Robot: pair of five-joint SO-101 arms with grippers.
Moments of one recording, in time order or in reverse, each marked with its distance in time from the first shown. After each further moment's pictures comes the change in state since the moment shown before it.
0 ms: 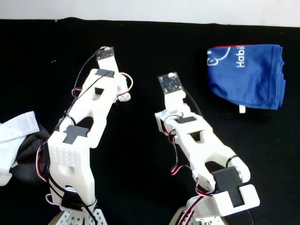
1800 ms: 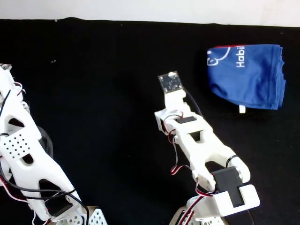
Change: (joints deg) left arm -45.2 27.3 -54.2 46.5 -34.5; right arm 0.0 -0.1 0.0 -0.6 0.0
